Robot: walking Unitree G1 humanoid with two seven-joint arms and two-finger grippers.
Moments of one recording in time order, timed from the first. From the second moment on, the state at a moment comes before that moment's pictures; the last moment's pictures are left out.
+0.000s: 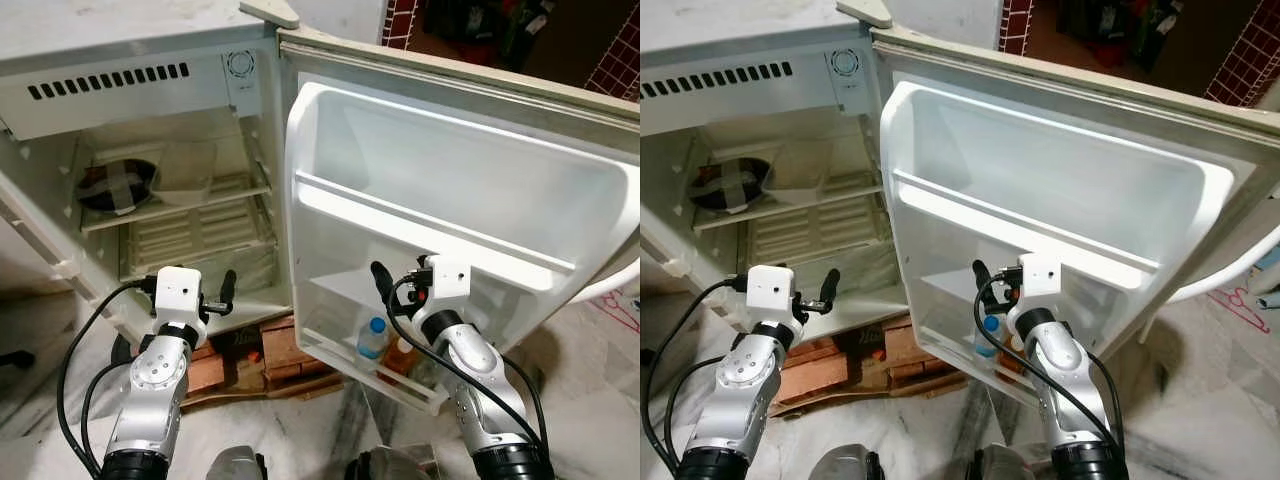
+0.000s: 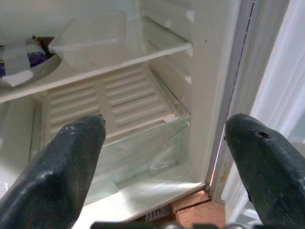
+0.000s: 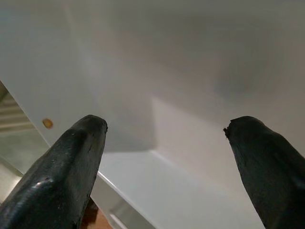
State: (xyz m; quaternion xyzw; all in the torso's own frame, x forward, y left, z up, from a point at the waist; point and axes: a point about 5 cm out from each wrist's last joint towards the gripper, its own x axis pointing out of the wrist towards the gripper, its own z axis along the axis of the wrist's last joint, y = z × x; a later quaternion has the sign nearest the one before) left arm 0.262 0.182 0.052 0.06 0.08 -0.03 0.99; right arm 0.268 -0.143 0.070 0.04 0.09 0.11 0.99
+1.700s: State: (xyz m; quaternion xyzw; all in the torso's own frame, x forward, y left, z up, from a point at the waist) left arm 0.271 0.174 0.047 0.08 0.09 -0.05 0.99; right arm 0.253 -0.109 0.077 0.06 0.08 0.35 0.93
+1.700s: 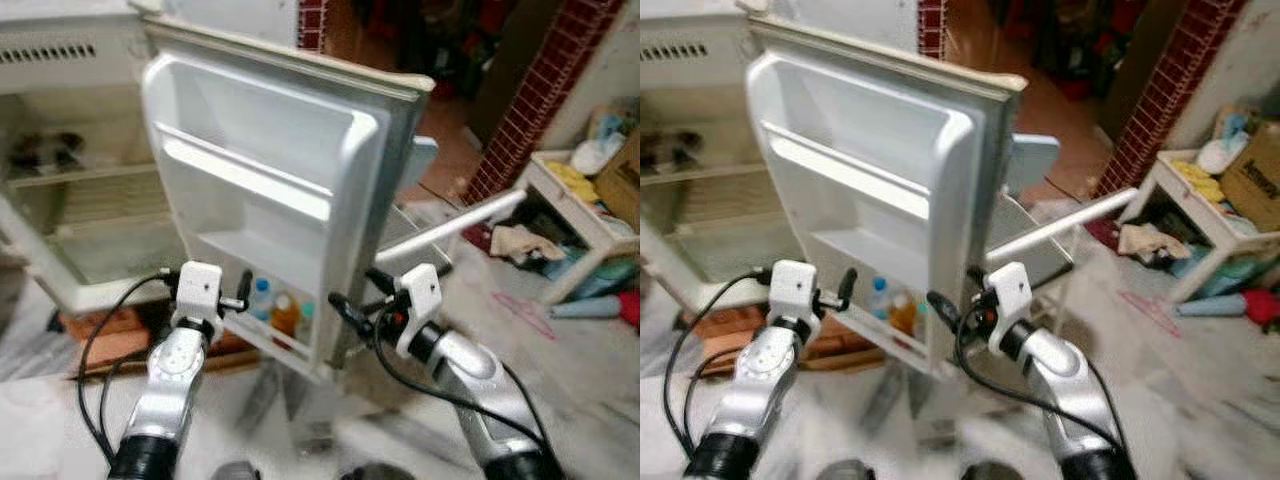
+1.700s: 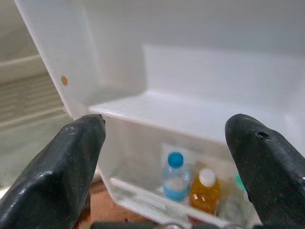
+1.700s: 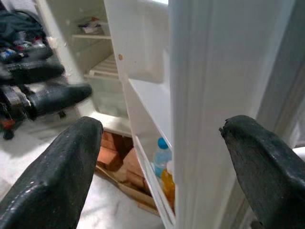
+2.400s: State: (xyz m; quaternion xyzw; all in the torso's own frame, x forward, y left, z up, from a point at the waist) left arm 0.270 0.178 0.045 0.07 0.09 -0.03 0.99; right arm 0.295 -0.139 0.107 0.02 -0.03 0.16 0.99
